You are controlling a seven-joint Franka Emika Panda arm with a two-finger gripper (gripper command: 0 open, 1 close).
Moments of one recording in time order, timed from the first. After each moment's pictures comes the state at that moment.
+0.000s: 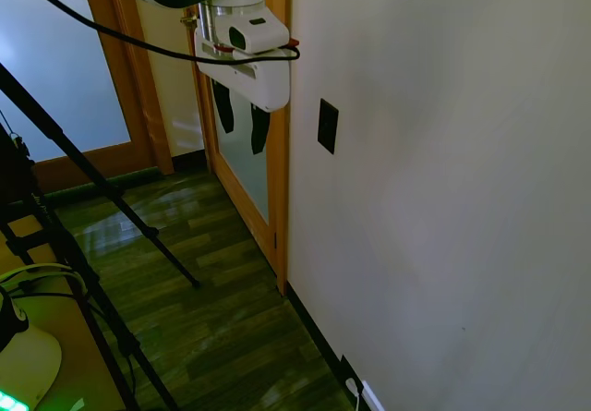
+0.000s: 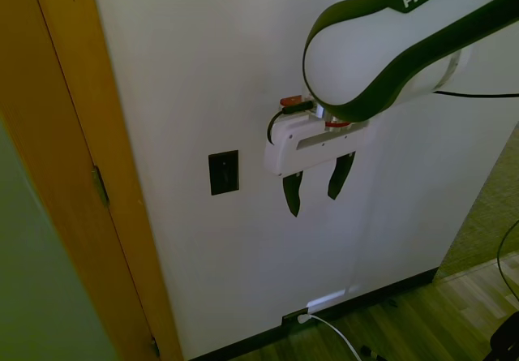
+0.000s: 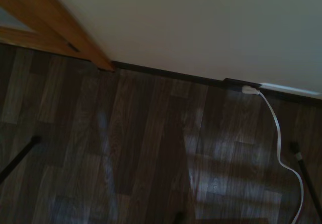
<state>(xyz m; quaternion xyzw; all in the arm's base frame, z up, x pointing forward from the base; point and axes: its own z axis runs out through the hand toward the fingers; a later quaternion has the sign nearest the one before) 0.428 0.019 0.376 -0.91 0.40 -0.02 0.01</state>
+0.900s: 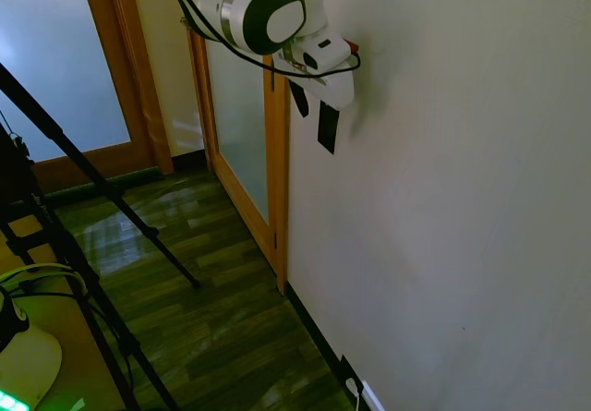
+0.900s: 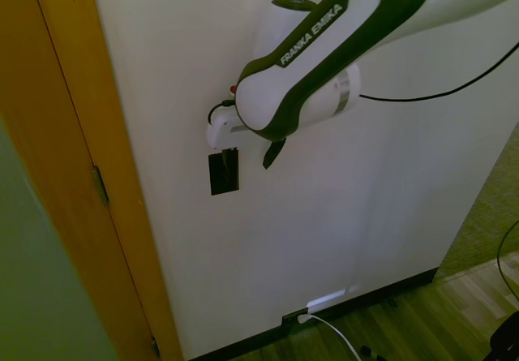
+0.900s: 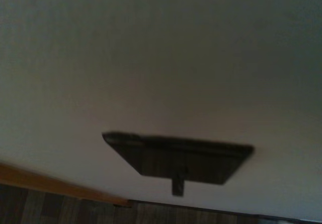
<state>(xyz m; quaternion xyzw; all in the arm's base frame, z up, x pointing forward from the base) 0.592 0.033 0.330 -0.88 0.43 -0.15 0.08</state>
